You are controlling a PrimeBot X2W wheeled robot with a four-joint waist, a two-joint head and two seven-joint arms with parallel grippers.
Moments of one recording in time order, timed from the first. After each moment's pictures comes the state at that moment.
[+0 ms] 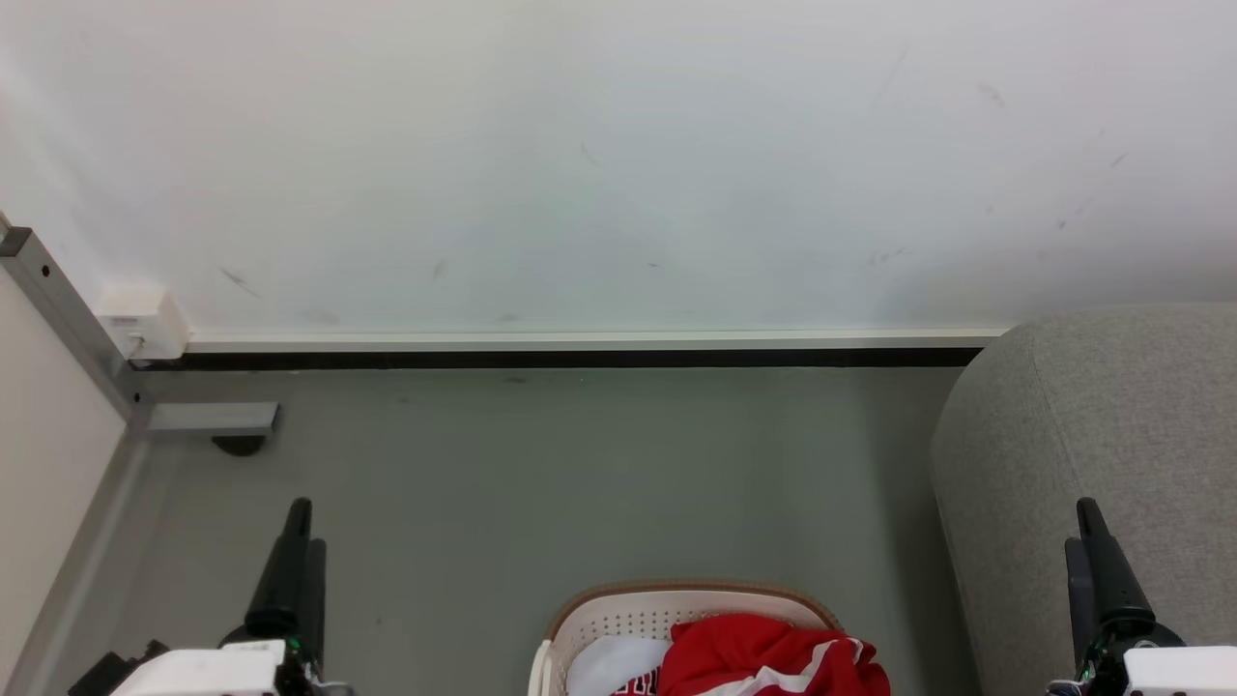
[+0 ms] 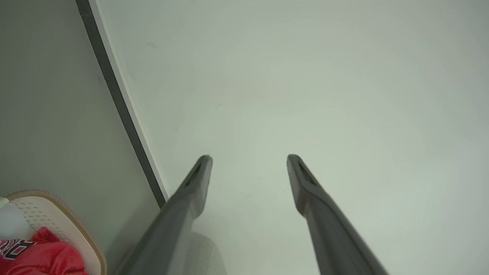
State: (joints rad) left arm -0.07 0.04 0.08 0.17 -1.52 -0.07 0.04; right arm -0.09 -0.25 0.24 0.18 1.80 0.13 -0.19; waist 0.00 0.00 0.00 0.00
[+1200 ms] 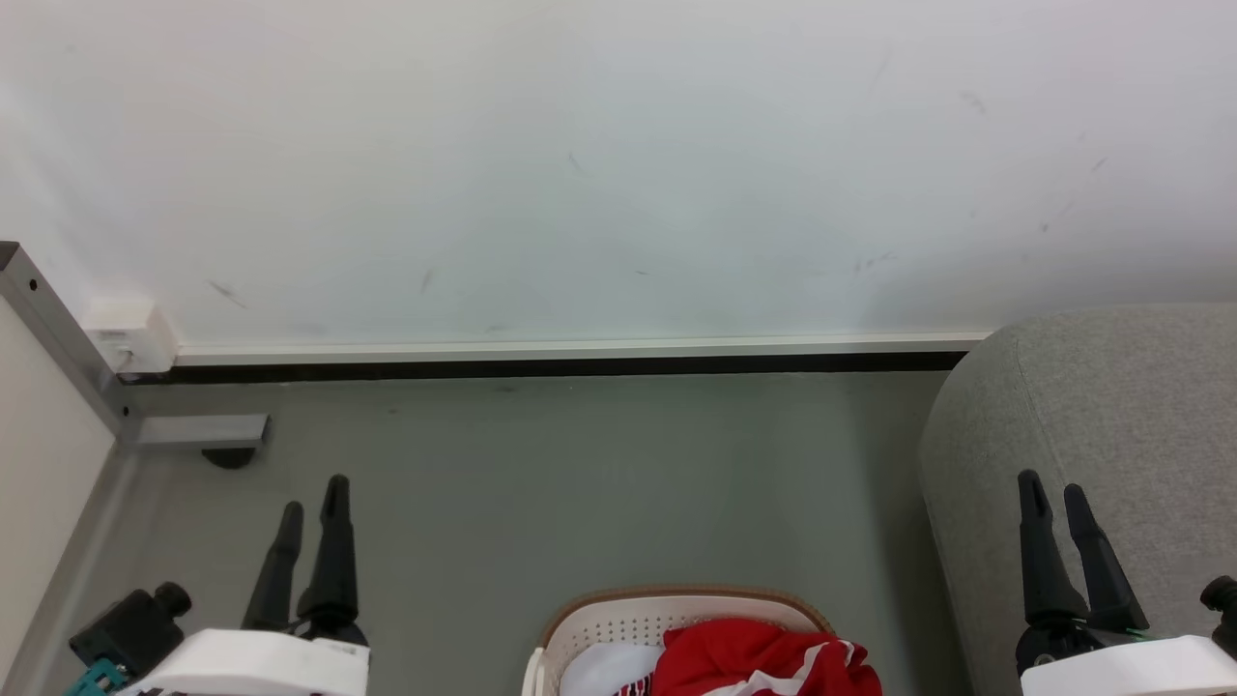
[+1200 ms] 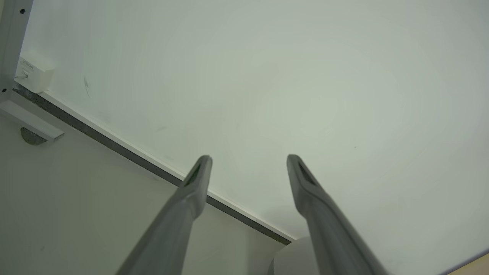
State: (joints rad) left arm -0.07 0.04 0.05 0.10 -0.75 -0.10 -0.09; right arm -0.09 -0.16 0.16 0.16 0.90 0.13 -0.22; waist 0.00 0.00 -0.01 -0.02
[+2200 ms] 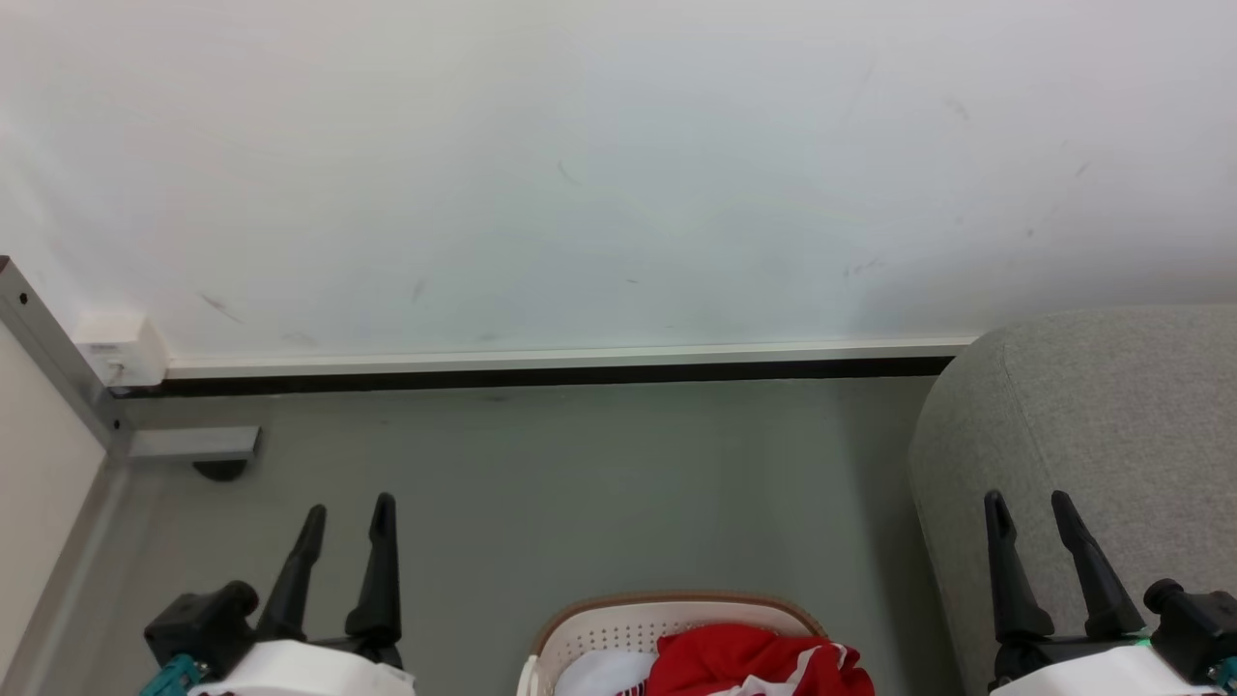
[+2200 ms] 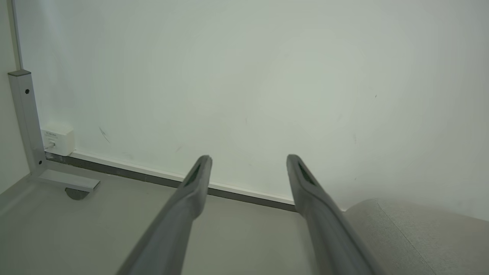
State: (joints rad) left arm -0.06 0.07 -0.03 0.13 -0.39 -0.07 -0.17; right arm -0.10 -0.11 0.11 0.23 0.47 0.13 -0.24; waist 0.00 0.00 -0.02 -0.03
